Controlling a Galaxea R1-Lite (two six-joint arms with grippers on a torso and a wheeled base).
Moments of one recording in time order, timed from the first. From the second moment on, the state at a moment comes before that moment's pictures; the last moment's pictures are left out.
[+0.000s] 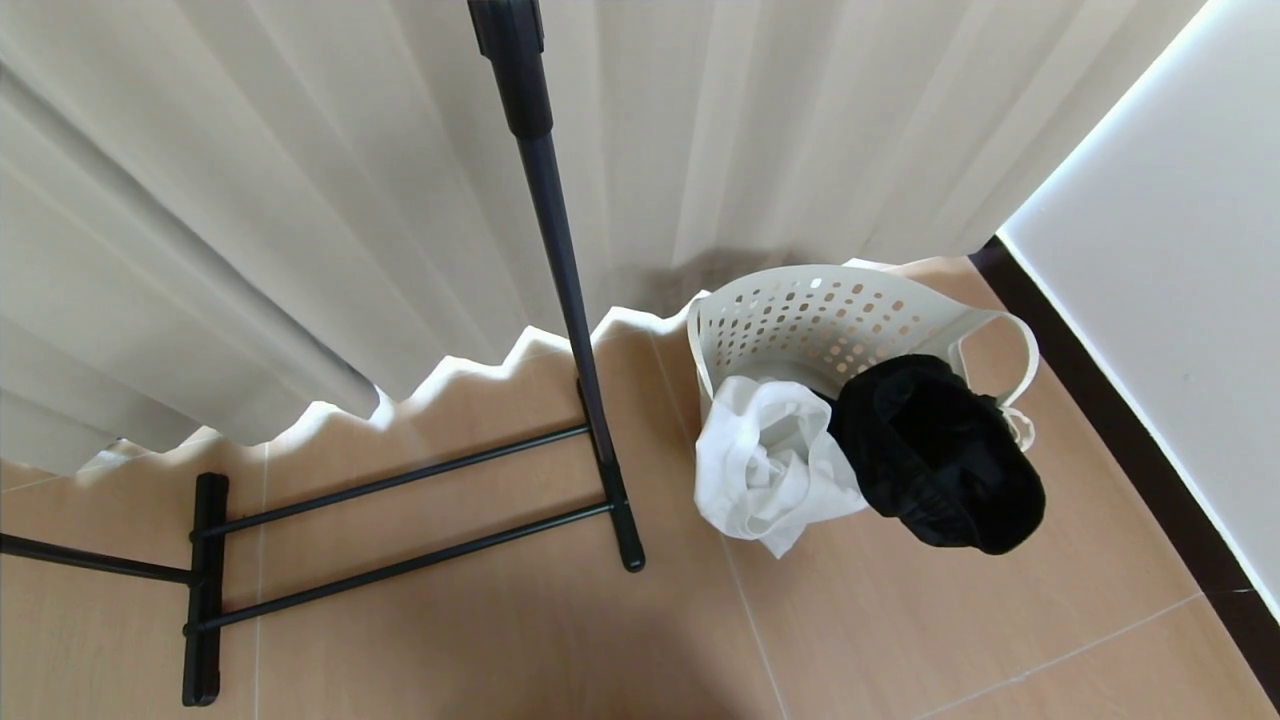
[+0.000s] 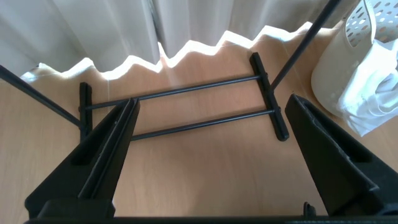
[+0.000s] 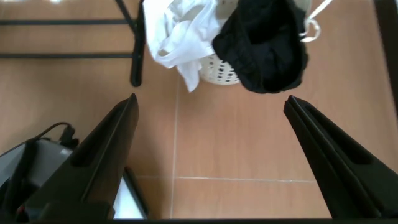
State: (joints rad) left arm 0.00 0.00 0.00 -0.05 0.07 -0.02; right arm 0.03 0.21 -0.02 -0.02 0.25 -0.10
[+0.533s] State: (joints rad) left arm 0.00 0.00 0.00 -0.05 0.07 -0.02; right arm 0.28 0.93 -0.23 -0.24 0.29 -0.19
